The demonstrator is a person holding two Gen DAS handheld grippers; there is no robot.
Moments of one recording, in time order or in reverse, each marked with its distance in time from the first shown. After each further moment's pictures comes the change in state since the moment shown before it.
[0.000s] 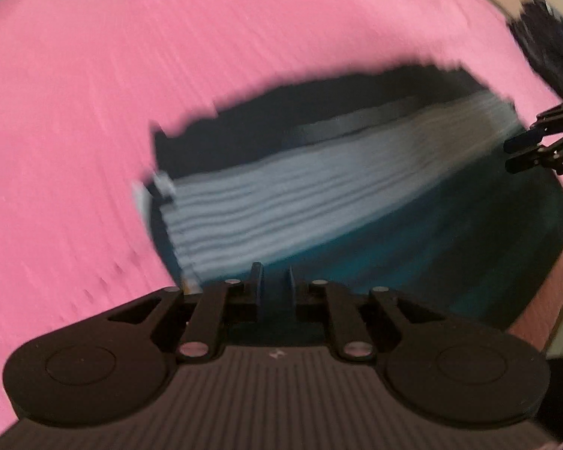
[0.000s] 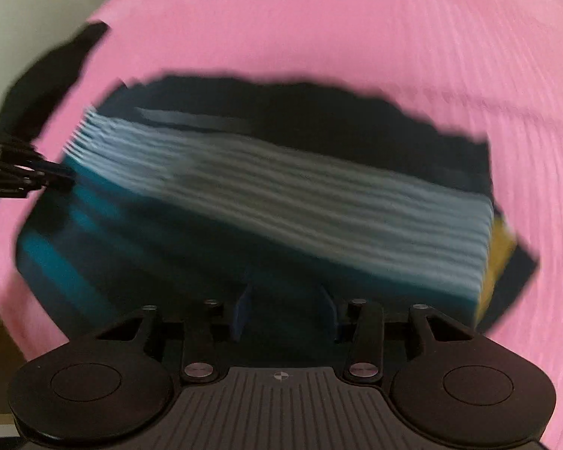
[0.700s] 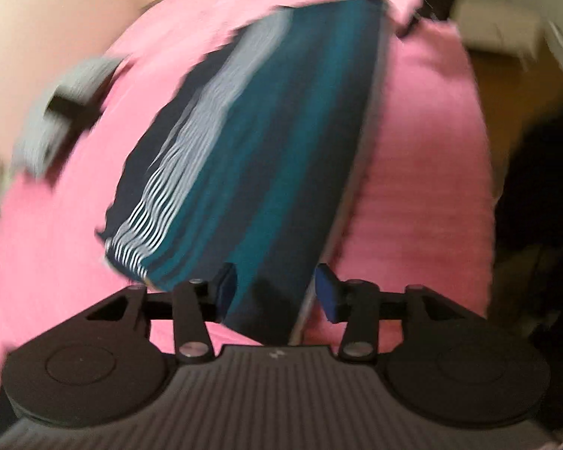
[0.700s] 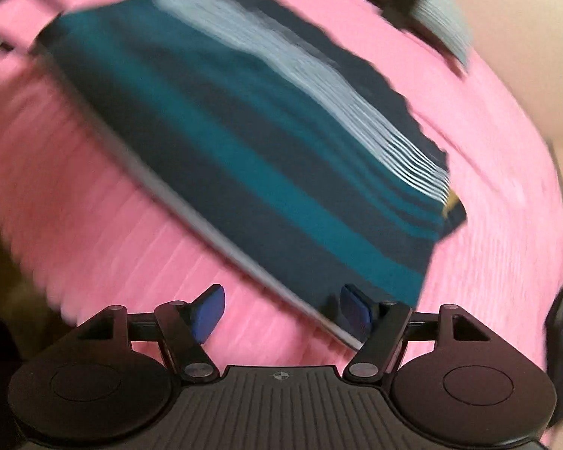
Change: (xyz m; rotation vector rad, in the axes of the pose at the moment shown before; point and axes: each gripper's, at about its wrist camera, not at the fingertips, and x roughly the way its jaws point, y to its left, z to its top) left arm -0.055 -0.127 -0.138 0.928 -0.243 0.151; right arm -0.013 0.164 -0.168 -0.463 -0.043 -0.478
